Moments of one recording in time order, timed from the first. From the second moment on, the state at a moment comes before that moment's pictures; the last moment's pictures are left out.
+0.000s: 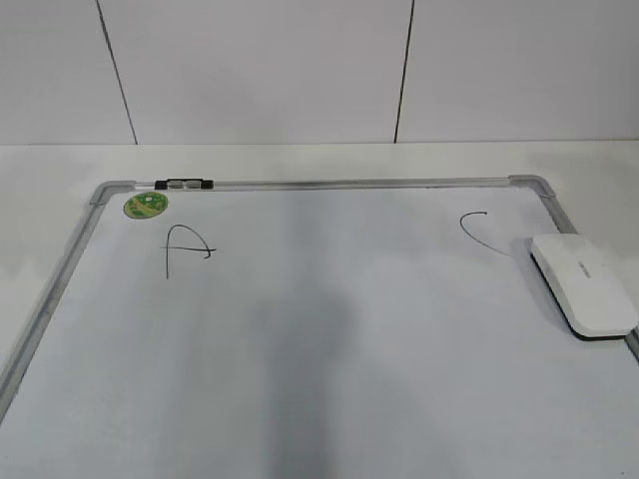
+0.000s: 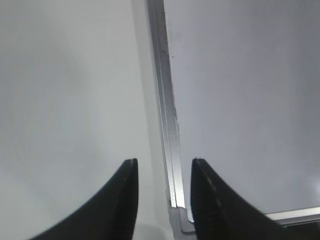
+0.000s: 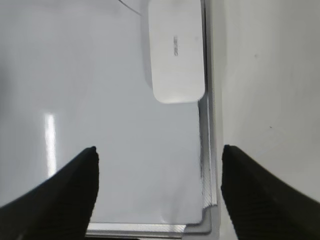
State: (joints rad) left arm -0.08 1.39 -1.16 -0.08 1.22 0.01; right arm -0.04 1.26 -1.20 0.14 1.23 -0.03
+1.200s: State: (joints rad) left arm -0.08 0.10 -0.59 -0.10 1.23 0.01; right arm -0.04 0.10 -0.55 0.04 1.19 -0.07
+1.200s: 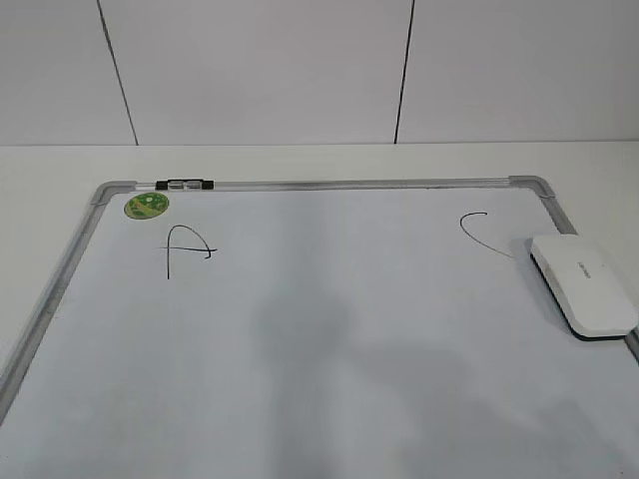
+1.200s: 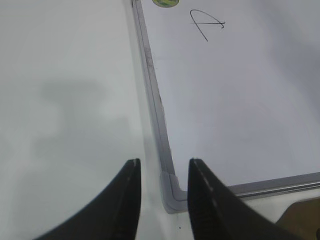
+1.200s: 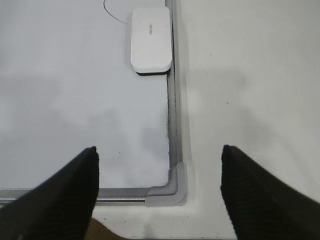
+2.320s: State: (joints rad) left arm -0.09 0.01 -0.52 -0.08 1.11 0.01; right arm -0.04 -0.02 -0.50 0.01 1.16 -0.08
